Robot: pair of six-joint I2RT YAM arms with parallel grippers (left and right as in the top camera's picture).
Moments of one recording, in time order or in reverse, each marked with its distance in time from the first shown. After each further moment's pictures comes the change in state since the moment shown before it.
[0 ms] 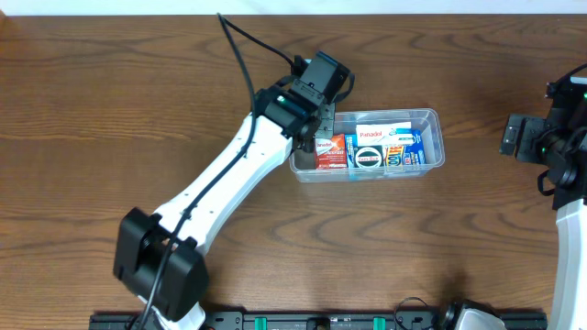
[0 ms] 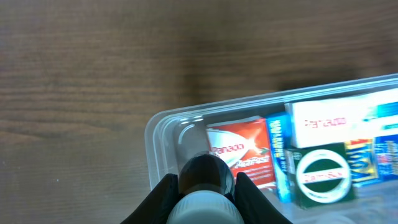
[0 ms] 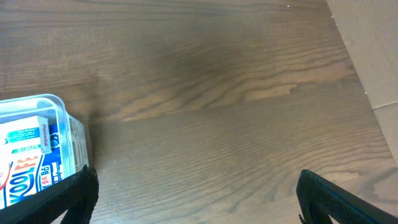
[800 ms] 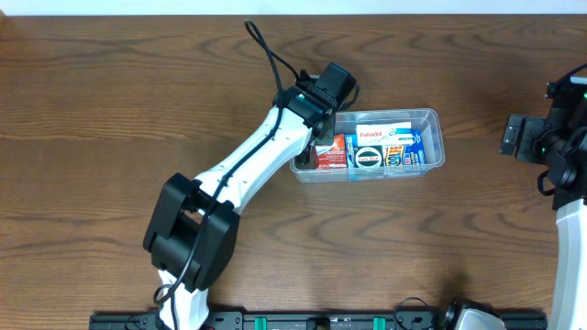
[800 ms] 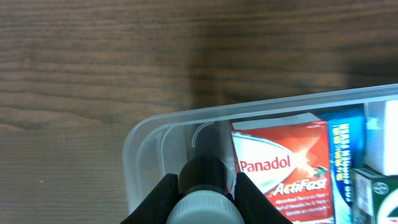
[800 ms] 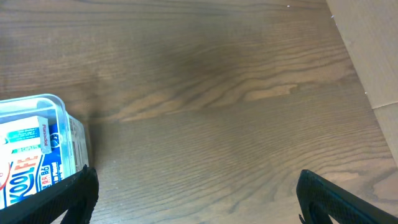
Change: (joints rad) left arm 0.000 0.167 0.000 0.013 -0.045 -0.019; right arm 0.000 0.000 0.000 0.000 0.000 0.000
